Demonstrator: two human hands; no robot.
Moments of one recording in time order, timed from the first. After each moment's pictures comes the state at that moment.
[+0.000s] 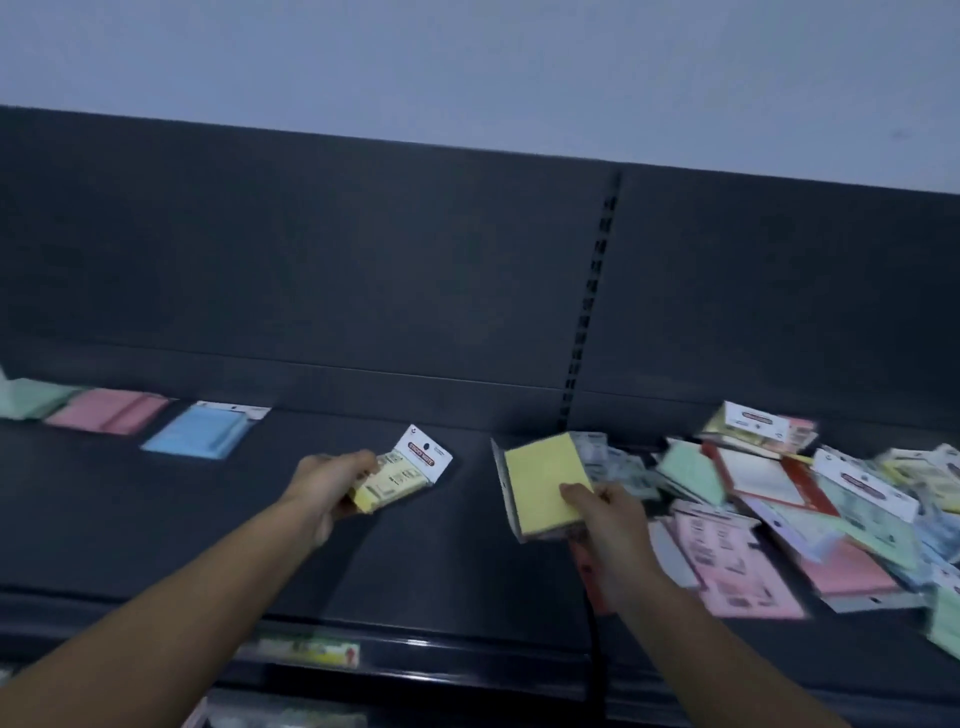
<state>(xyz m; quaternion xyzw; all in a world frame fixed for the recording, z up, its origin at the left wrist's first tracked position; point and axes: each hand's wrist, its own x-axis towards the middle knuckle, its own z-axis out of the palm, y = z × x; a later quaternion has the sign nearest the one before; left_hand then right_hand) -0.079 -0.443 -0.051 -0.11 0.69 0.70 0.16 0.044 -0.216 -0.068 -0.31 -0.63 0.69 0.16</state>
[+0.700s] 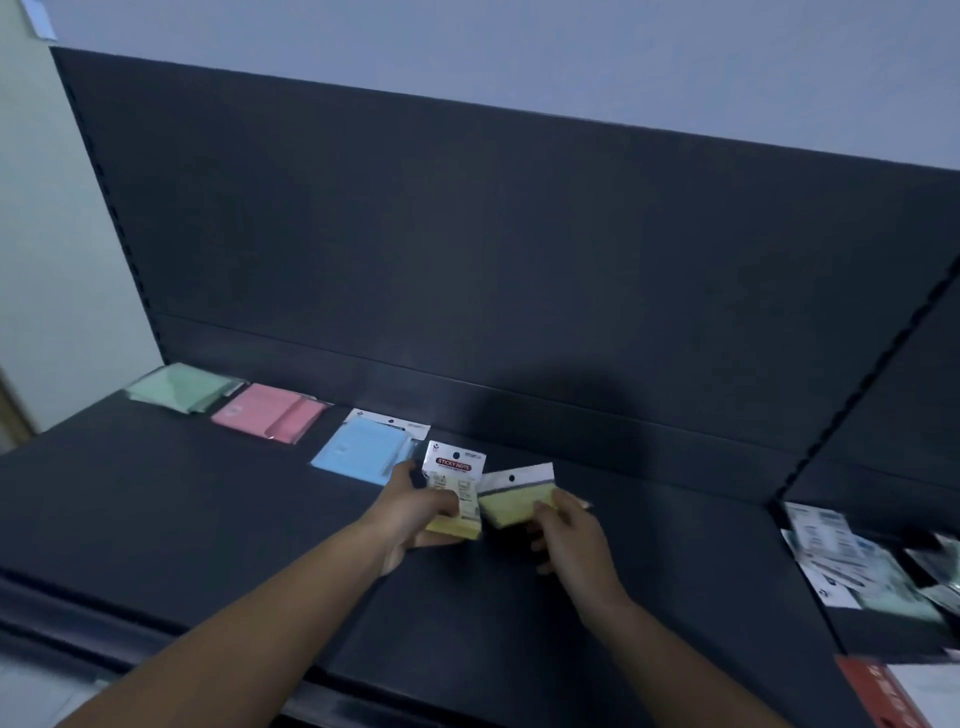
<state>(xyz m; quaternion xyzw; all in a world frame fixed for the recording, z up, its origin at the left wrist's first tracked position) -0.196 -0.579 -0.090 -0.08 0.63 0.74 0.24 -0.136 -0.414 -0.112 -0.22 -0.78 0.59 0.06</state>
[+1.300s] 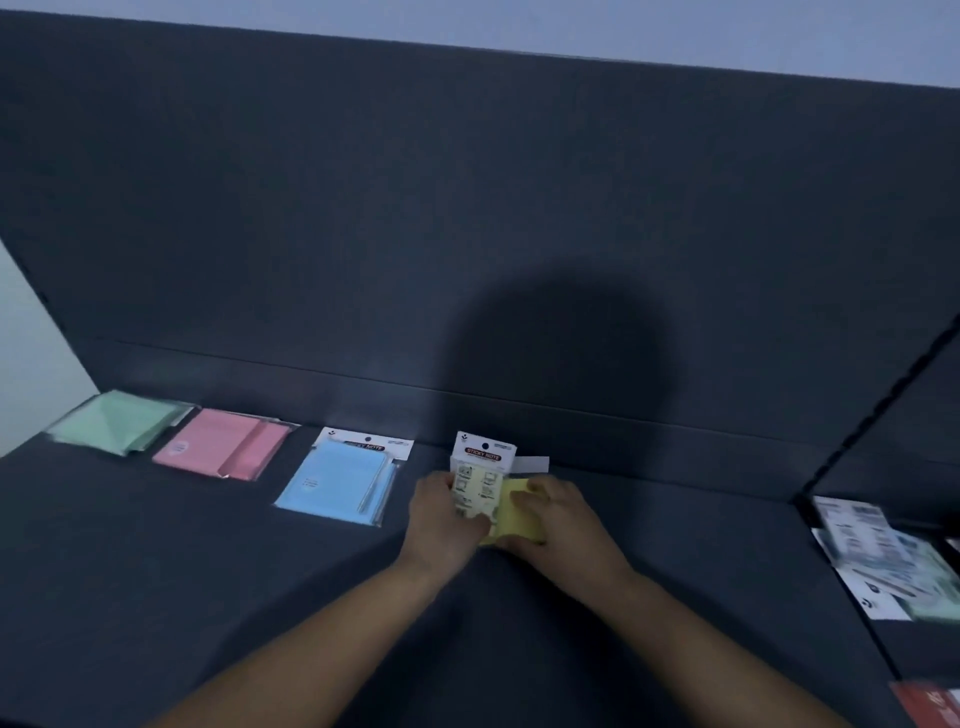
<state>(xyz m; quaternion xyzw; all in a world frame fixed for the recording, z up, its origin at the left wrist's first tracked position) -0.243 -0.530 -0.131 0.04 0.85 0.52 0.10 -0.194 -0.383 -0.130 0.03 -0.98 0.19 0.02</state>
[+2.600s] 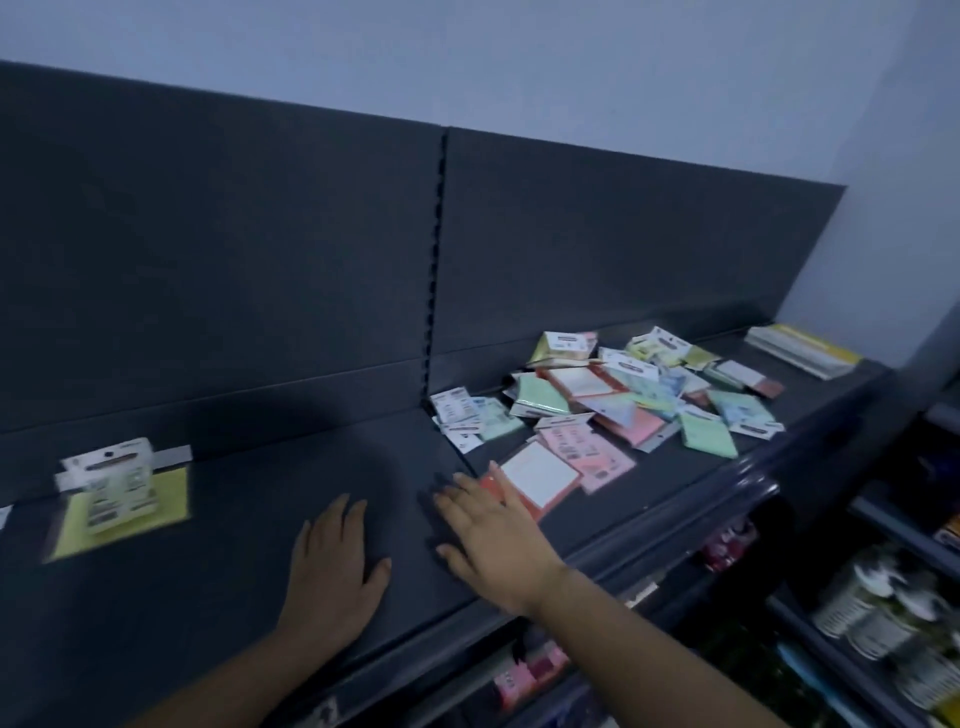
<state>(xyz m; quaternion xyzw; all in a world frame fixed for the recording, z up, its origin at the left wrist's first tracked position) -0.074 -0.425 -0.138 0.45 0.87 0.20 0.05 0.062 -0.291 -0.095 -0.16 -0.98 -0.07 0.02</state>
